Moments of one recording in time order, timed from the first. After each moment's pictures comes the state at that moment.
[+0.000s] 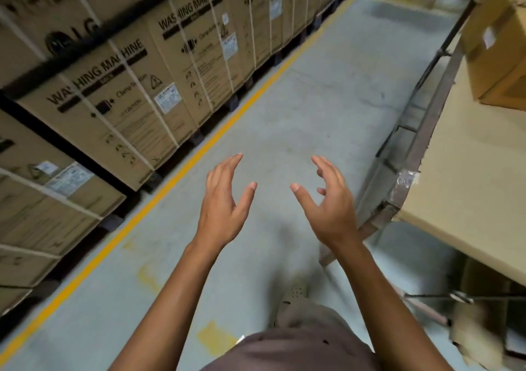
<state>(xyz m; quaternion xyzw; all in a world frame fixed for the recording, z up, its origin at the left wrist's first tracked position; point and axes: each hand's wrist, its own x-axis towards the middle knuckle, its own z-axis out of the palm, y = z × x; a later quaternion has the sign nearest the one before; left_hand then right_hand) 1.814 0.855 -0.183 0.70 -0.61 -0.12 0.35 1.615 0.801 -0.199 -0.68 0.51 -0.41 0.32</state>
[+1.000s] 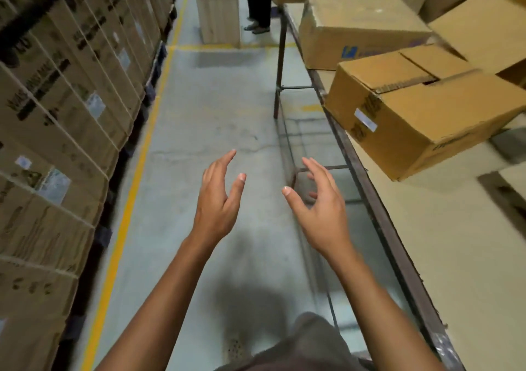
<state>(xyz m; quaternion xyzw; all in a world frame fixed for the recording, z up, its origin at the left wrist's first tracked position) 1.786 0.275 -0.153 0.42 -0.76 -0.30 0.40 1.613 0.380 -0.138 -0.49 0.71 -0.48 0.15</state>
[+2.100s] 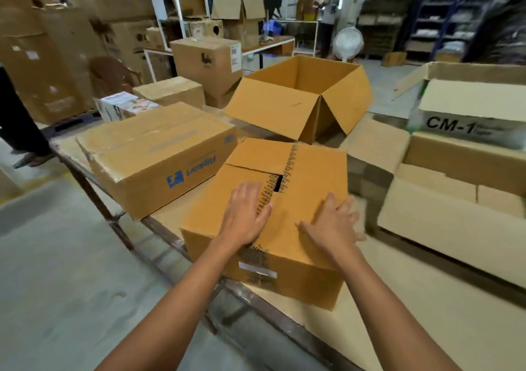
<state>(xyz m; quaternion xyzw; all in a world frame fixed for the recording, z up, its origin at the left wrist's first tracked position) 1.282 0.056 -0.104 0.01 -0.97 -0.22 0.14 1.255 0.253 -0.091 0.05 0.97 -0.23 0.05</state>
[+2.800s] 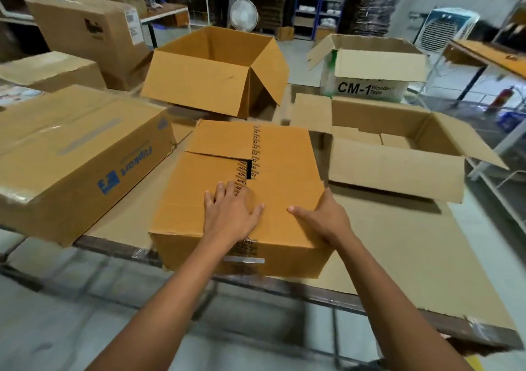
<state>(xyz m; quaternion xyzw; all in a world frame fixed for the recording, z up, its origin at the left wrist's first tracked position) 1.280 0.049 -0.126 -0.08 -0.99 -0.10 0.01 1.308 0.263 -0.114 0.20 0.91 -0.37 0.02</state>
